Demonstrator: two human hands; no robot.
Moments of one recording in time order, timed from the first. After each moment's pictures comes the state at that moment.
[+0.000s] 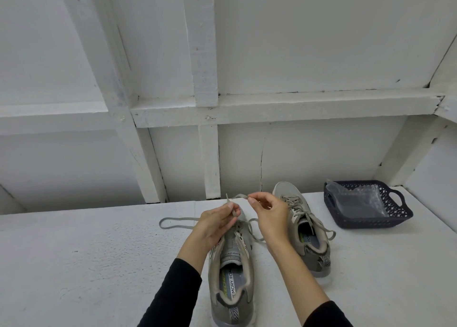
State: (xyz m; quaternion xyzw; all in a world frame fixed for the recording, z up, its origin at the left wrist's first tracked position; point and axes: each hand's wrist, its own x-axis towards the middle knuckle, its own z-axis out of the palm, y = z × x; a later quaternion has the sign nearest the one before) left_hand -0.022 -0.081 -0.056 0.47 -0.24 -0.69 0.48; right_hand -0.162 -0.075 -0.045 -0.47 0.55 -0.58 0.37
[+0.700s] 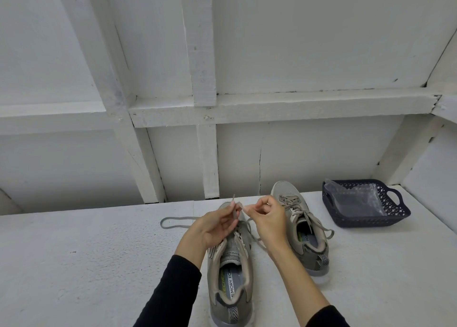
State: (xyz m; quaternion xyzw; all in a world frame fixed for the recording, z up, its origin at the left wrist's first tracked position) left_hand -0.020 -0.086 -0.052 0.45 -0.18 -0.77 0.41; right_hand -0.164 -0.072 -0.059 -0.46 0.54 -0.57 0.42
